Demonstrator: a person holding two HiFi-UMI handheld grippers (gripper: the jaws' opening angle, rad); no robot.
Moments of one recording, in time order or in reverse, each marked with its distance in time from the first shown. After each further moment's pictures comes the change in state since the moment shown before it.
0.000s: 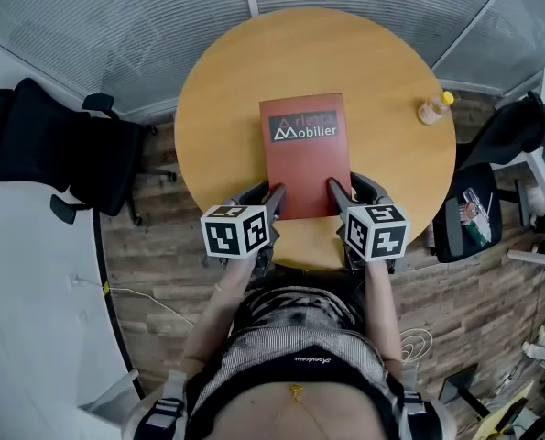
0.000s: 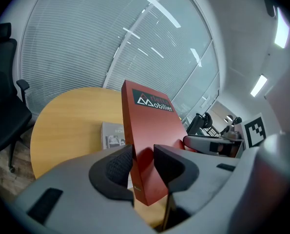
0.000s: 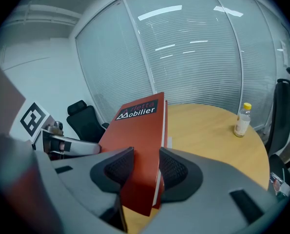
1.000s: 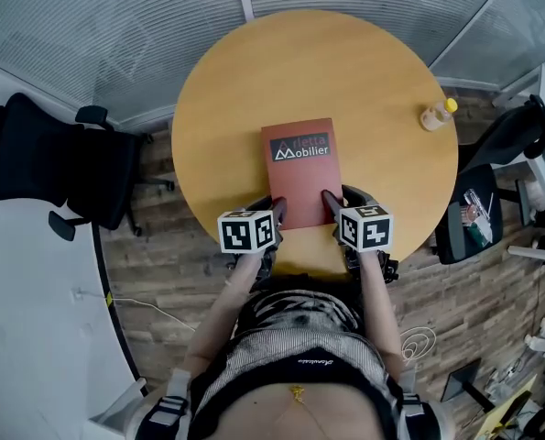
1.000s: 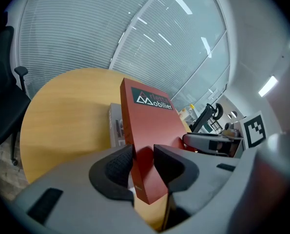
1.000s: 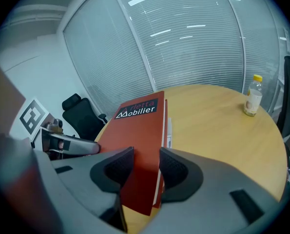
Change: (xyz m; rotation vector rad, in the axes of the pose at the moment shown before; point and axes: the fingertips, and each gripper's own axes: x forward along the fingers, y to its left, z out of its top) left arm 0.059 0.058 -0.040 -0.049 0.153 0.029; right arm 0.078 -0.024 -0.055 0.063 0.138 0.016
